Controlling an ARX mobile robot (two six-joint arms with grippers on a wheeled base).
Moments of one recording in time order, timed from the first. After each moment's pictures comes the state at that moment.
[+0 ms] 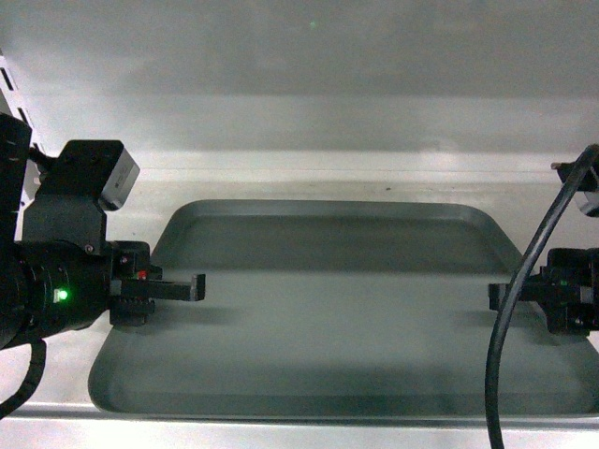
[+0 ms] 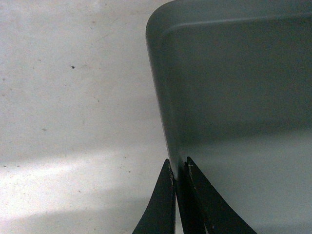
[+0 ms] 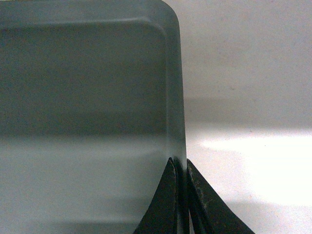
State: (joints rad) left arm -0.26 1.75 0.63 0.51 -0.08 -0.08; right arm 0.19 1.77 0.64 0.49 0.06 0.17
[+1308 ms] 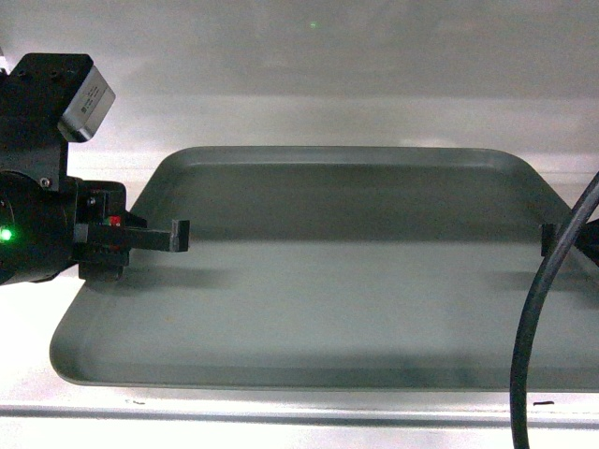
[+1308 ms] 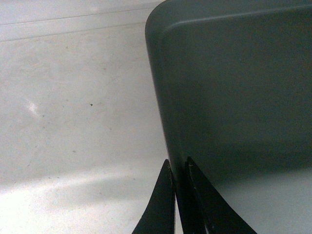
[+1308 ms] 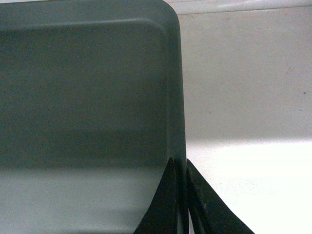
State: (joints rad) left arm -0.29 1.54 0.64 0.34 -0.11 -0.04; right arm 0.20 1.49 0.61 0.32 0.10 0.17
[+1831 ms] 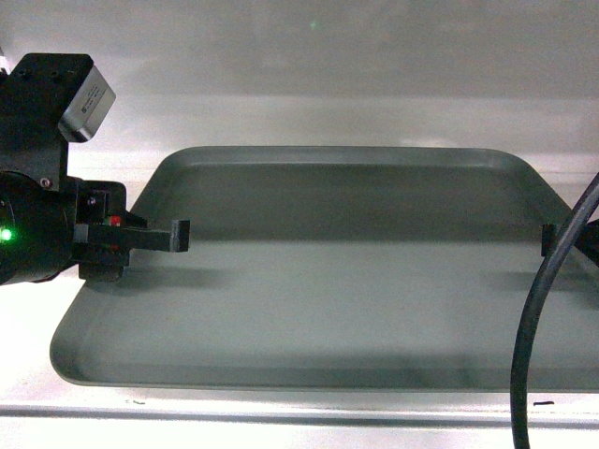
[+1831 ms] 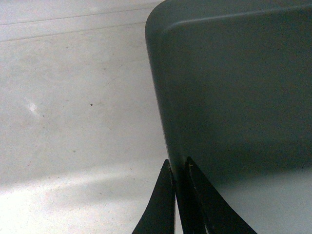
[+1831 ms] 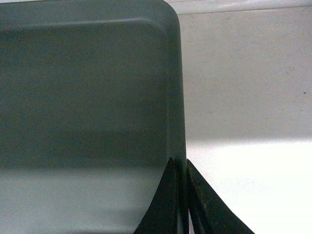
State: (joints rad) left arm -0.29 1.54 0.64 0.35 -0.11 -0.04; right arm 0.20 1.49 0.61 0.32 0.10 0.17
